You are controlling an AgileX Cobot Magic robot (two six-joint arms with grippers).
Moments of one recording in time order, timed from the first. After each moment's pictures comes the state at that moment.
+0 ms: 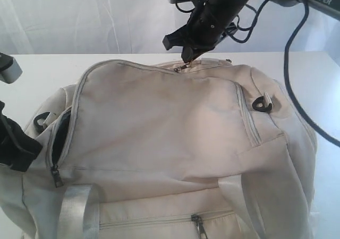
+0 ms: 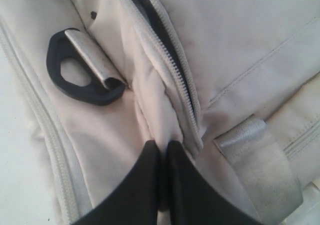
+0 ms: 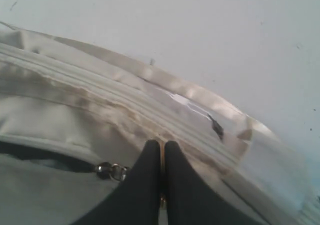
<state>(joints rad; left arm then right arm) -0.23 1.04 -0.76 -0.28 0.84 0.35 0.23 2.13 -2.01 0.22 1.04 -0.24</state>
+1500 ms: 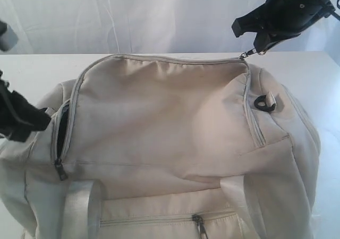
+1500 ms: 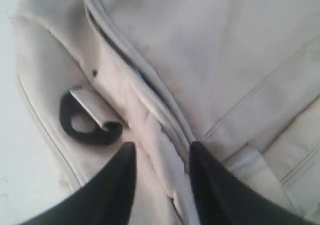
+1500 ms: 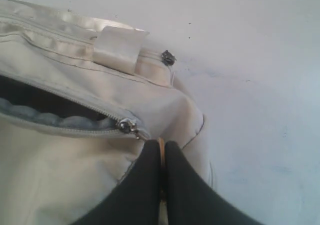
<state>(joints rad) -0.23 1.03 -0.86 -0.28 0.82 0.42 0.10 1.67 -1.58 0.05 1.03 -0.13</state>
